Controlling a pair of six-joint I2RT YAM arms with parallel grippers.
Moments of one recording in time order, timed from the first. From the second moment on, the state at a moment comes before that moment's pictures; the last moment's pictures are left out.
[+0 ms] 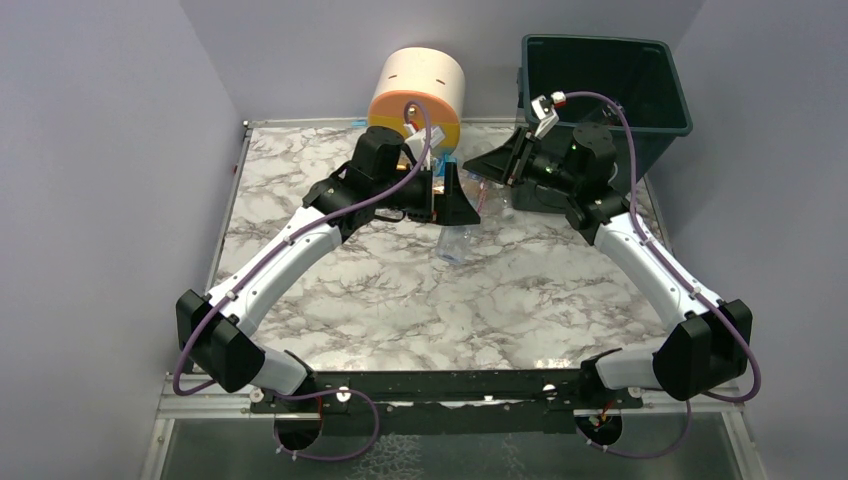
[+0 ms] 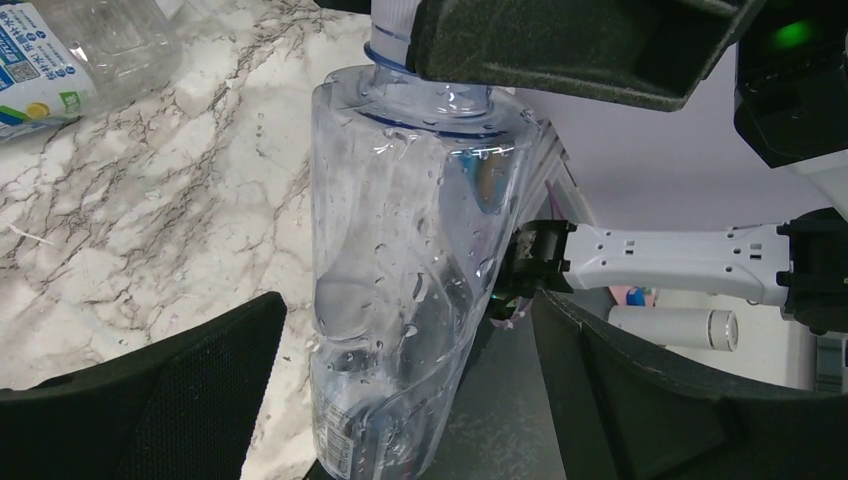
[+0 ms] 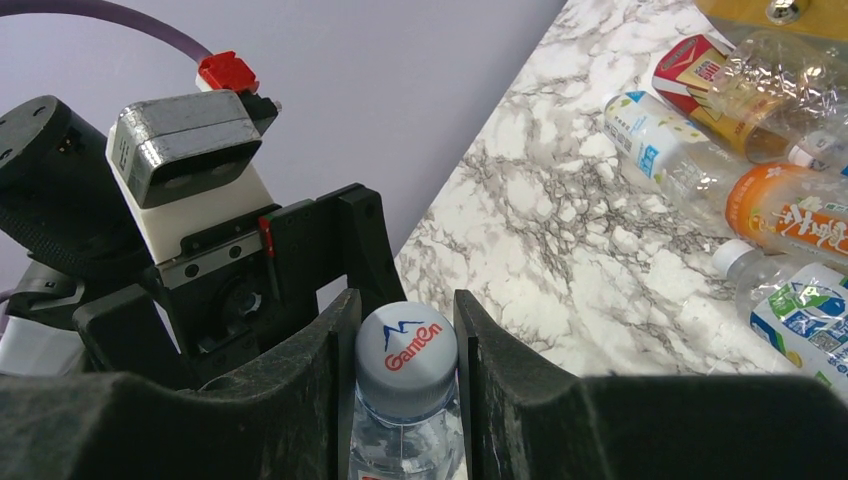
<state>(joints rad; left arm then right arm) -0.64 1.42 1.42 -0.50 0.58 -0.56 0.35 1.34 1.15 0.16 -0.70 0.79</state>
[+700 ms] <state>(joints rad) -0.64 1.38 1.46 -0.53 0.55 -0.55 0.35 1.37 1.24 0.10 -0.69 0.75</state>
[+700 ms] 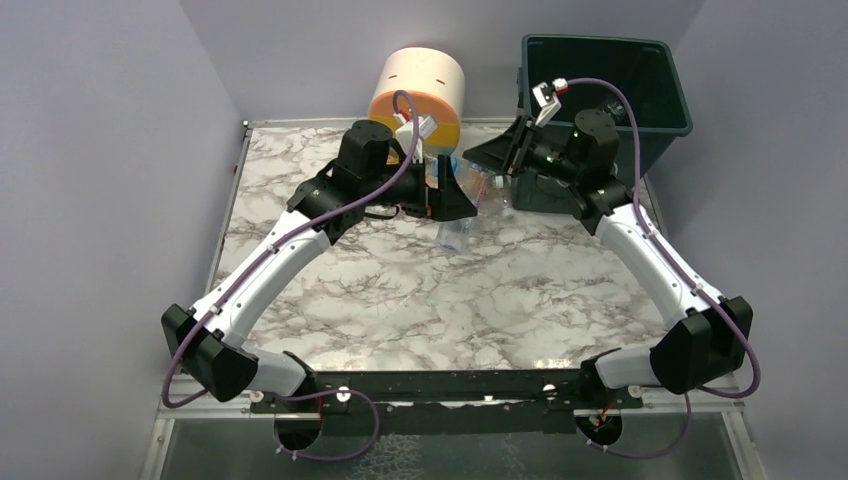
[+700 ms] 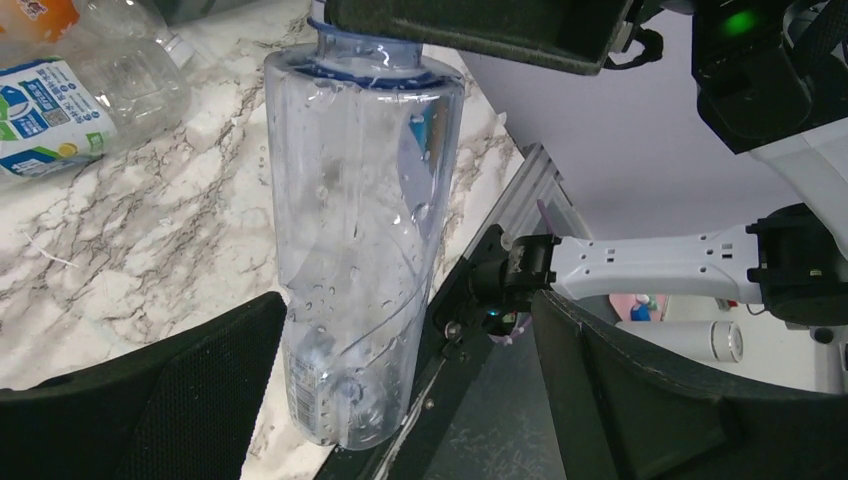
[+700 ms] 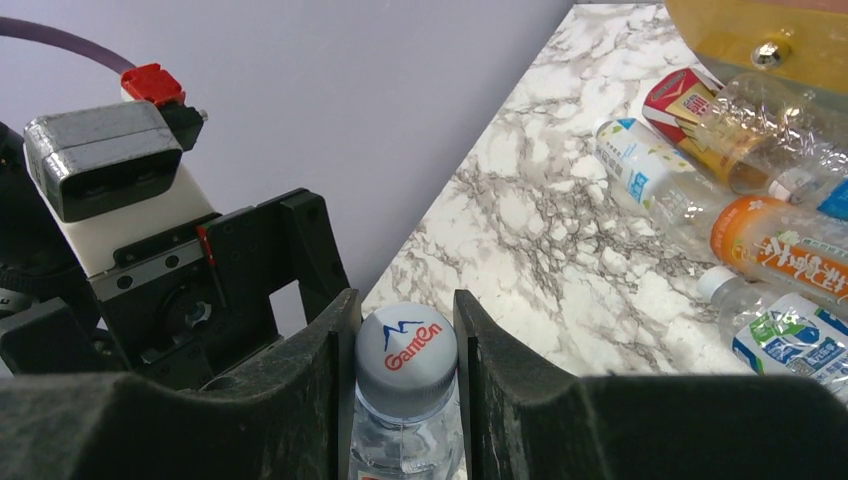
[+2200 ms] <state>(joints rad) -0.62 1.20 1.41 -0.58 0.37 -0.46 -0.12 1.59 1.71 0.12 -0.73 0.97</state>
